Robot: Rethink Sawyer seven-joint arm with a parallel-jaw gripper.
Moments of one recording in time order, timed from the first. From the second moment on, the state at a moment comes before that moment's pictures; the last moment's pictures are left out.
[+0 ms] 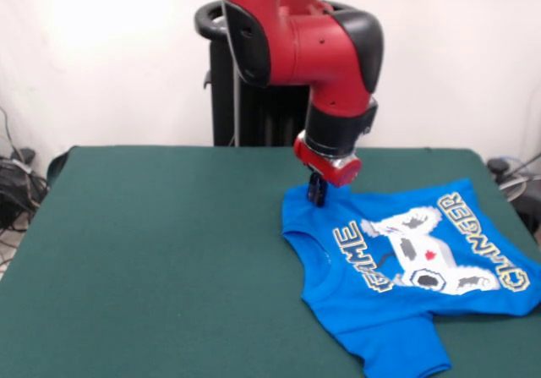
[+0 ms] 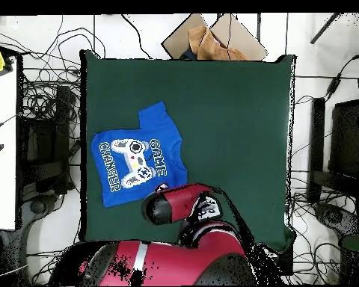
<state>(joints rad) -0.14 -0.43 -0.02 1.87 -0.47 0.19 2.92</state>
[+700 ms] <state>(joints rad) -0.10 -0.42 -0.06 1.87 -0.49 0.15 2.92</state>
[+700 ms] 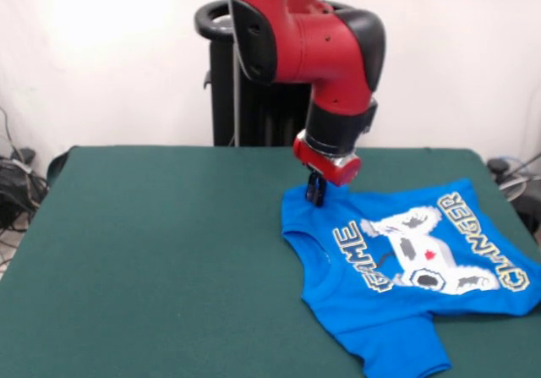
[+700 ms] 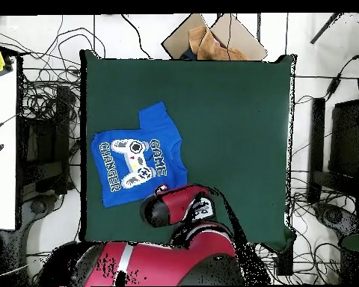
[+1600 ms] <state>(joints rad) -0.16 -0.43 -0.03 1.89 -0.50 0.14 2.92</state>
